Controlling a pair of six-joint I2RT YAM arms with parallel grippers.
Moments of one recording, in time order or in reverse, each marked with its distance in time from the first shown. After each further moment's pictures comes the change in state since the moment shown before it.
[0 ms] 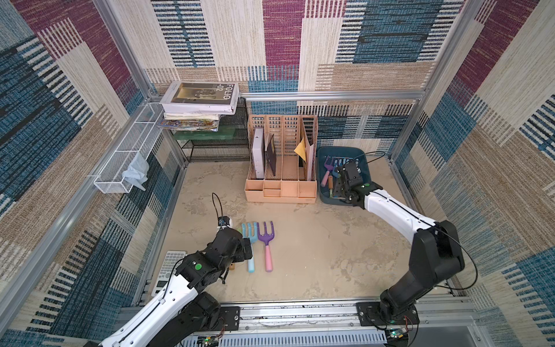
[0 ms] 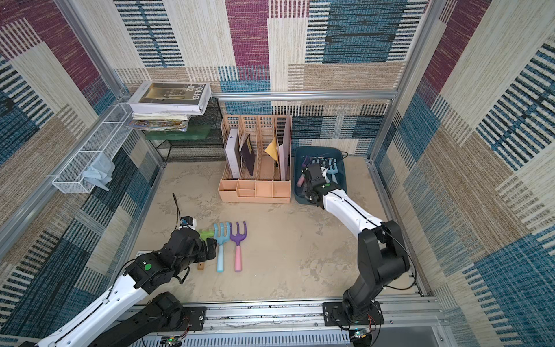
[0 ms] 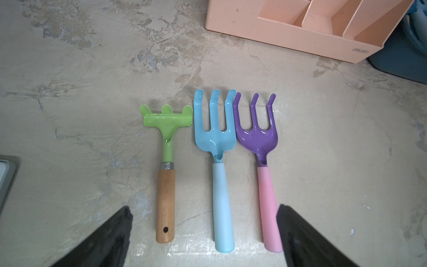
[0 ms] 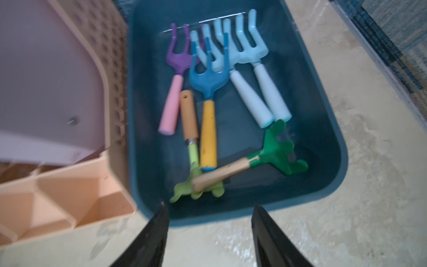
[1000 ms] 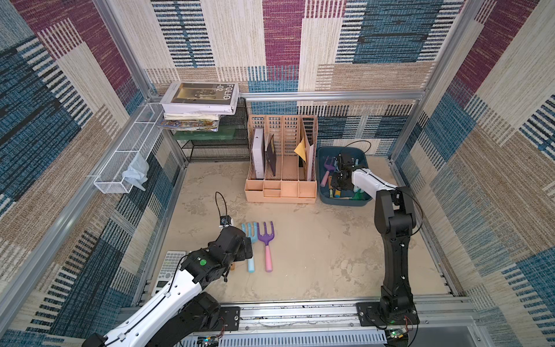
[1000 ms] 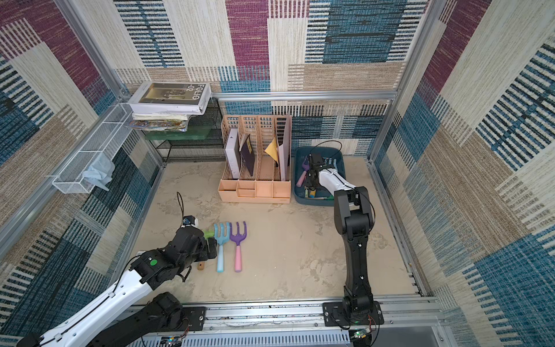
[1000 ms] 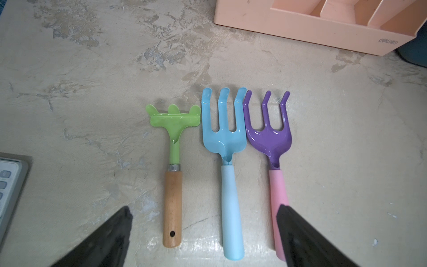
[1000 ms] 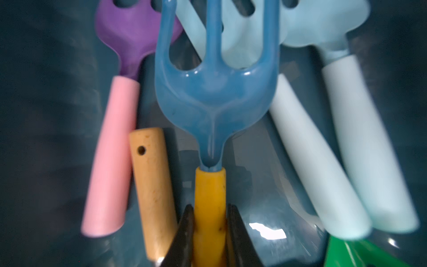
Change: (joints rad) left arm 0.001 0.055 0.003 0.007 -0.033 0.008; right arm -0.127 0.491 0.465 -0.149 -0.166 -0.088
